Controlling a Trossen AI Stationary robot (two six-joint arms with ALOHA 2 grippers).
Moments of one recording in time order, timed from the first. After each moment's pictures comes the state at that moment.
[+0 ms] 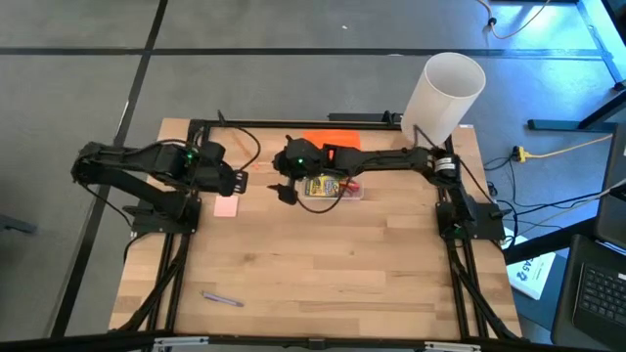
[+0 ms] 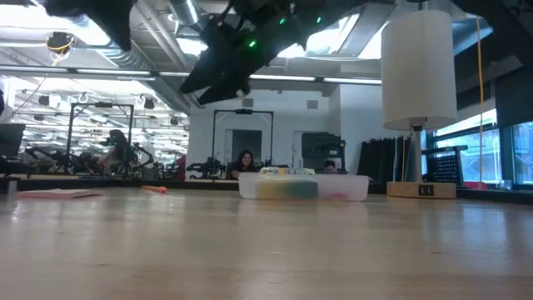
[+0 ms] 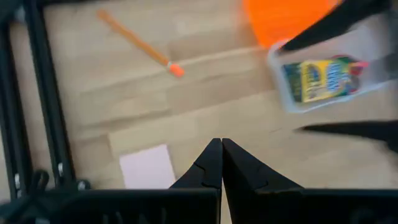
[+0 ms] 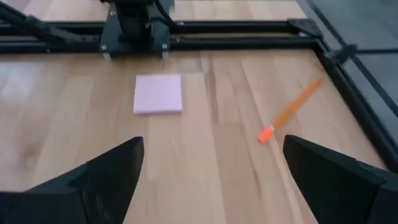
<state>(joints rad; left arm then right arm) -0.13 1.11 1.26 -1.44 -0.52 -1.44 -0.14 2.09 1.73 -0.22 -0.02 -0.06</state>
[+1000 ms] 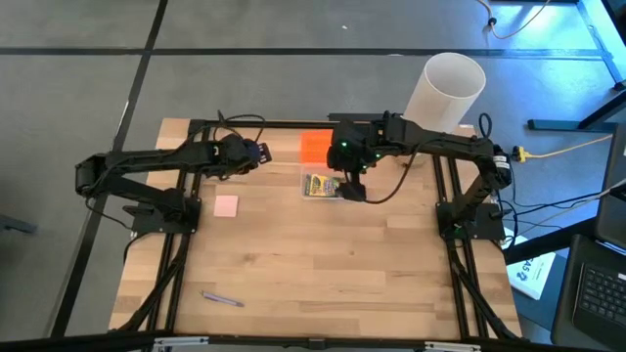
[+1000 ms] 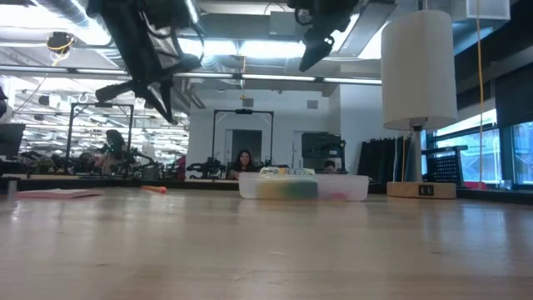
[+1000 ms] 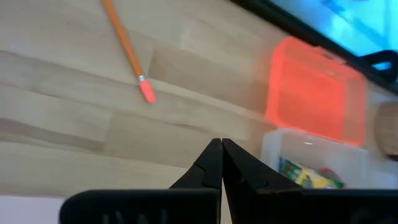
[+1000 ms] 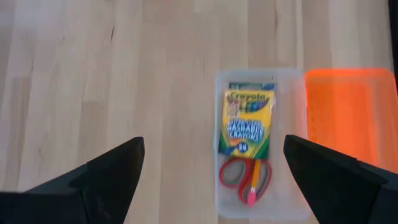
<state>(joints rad) 0.31 1.17 0.86 -0.72 -0.40 -1.51 -0.18 1.71 1.73 -1.09 -0.14 -0.16</state>
